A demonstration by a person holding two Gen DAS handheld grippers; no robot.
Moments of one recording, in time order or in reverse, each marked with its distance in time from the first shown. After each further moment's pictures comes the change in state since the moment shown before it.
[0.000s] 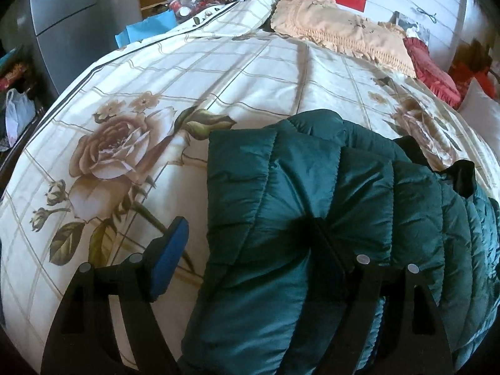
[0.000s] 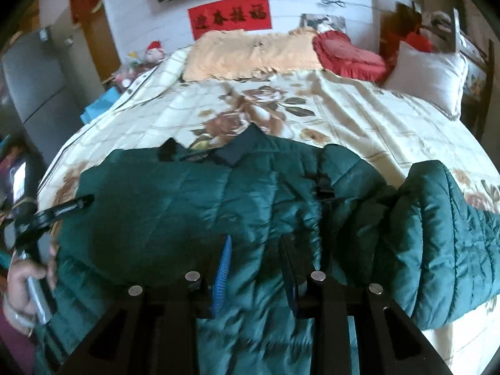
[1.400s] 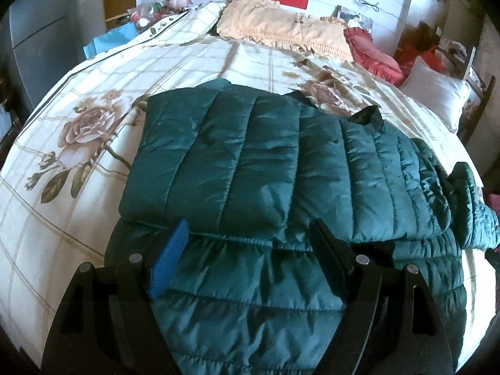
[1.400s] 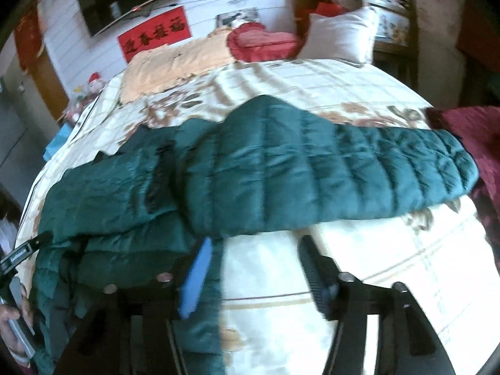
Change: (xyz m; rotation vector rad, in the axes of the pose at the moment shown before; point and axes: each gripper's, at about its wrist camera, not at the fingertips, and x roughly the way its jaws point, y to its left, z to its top) left arm -0.094 -0.057 -0.079 0.088 -0.020 -0.172; right arm -0.089 -0.147 -0.082 0.278 -0.028 -0.149
